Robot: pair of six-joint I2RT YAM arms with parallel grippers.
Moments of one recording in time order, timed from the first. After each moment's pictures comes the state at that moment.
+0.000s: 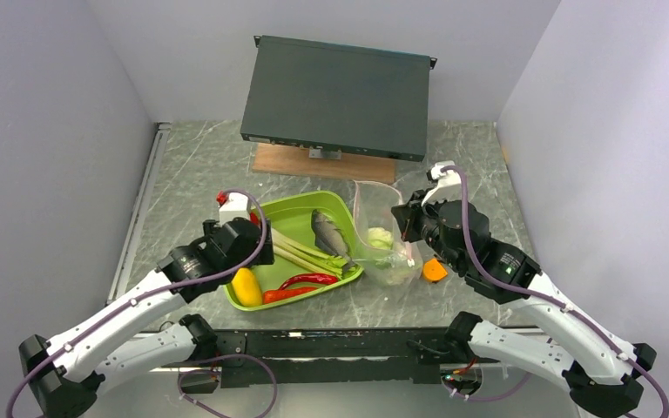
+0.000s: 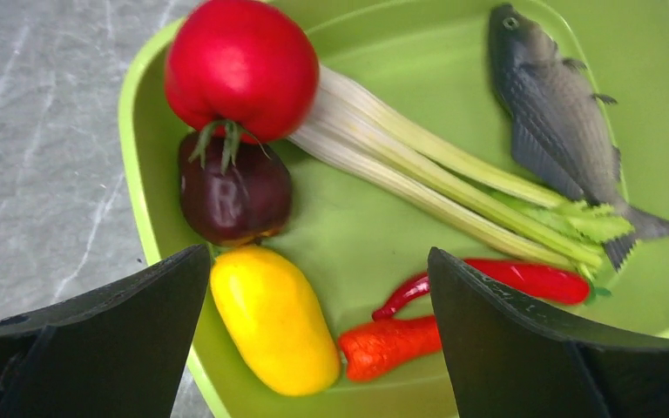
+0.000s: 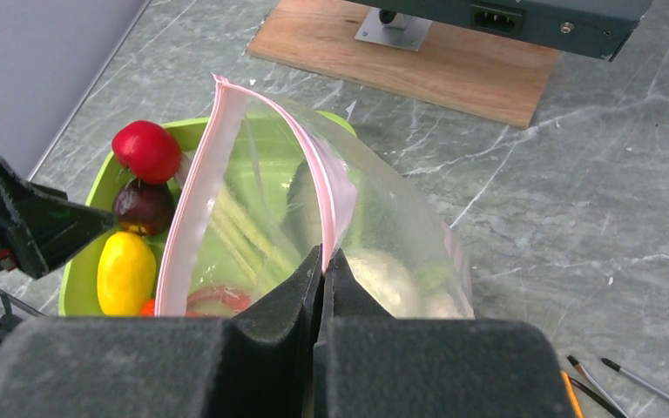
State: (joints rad) left arm -0.82 0.84 0.80 -0.78 -0.54 -0.66; right arm 0.86 0.77 0.99 -0.52 0.39 0.39
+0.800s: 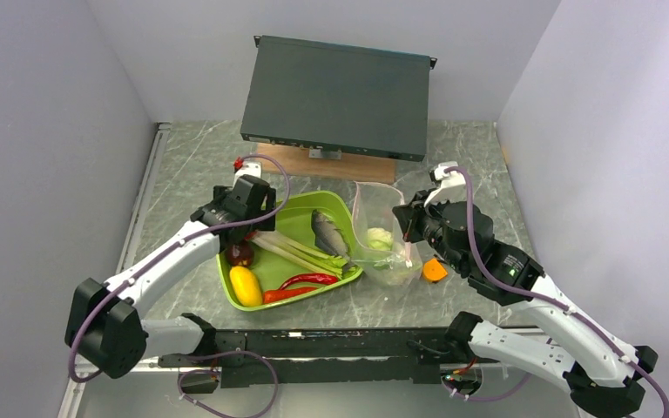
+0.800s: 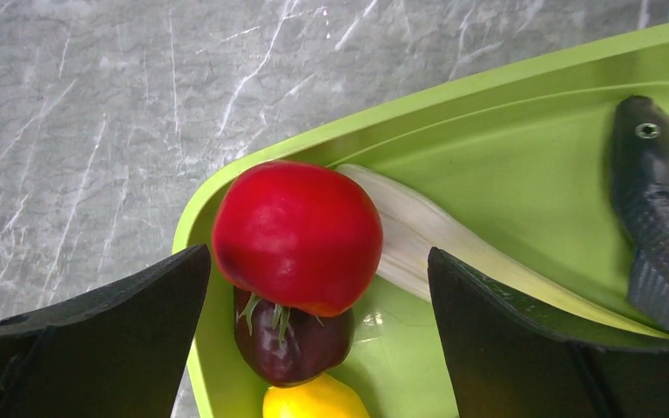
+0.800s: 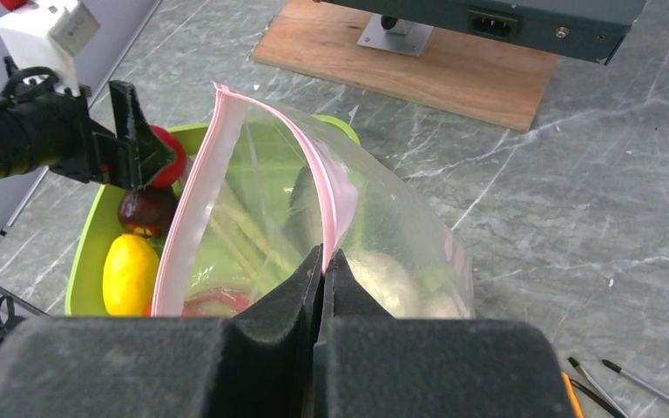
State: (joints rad) left arm -0.54 1.22 0.92 -0.54 -0.49 -0.36; right arm 0.86 0.75 0.99 -0.52 0.39 0.39
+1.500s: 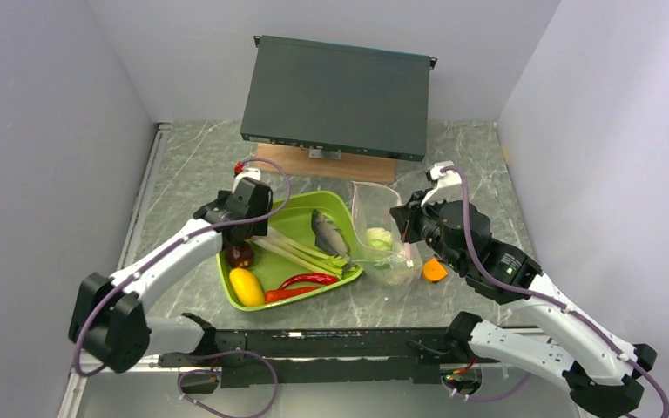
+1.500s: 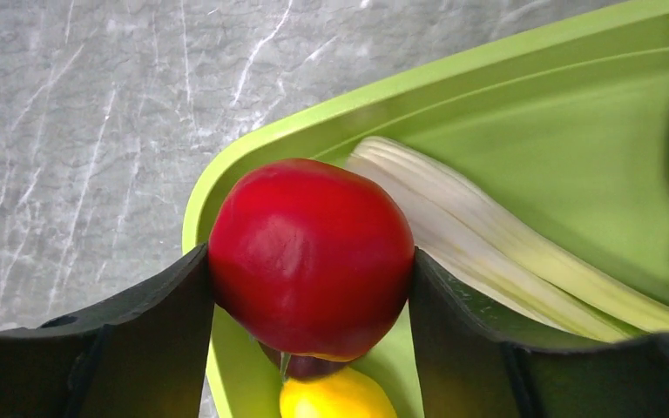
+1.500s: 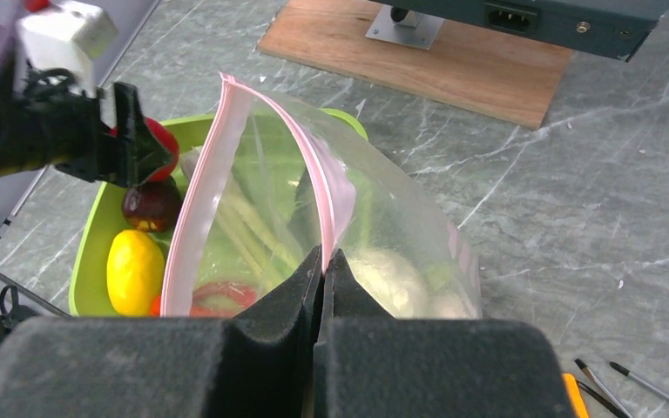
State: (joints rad) left arm -0.52 1.30 0.91 -0.58 -0.52 -0.36; right arm 0.86 0.76 0.99 -0.52 0.37 0.39
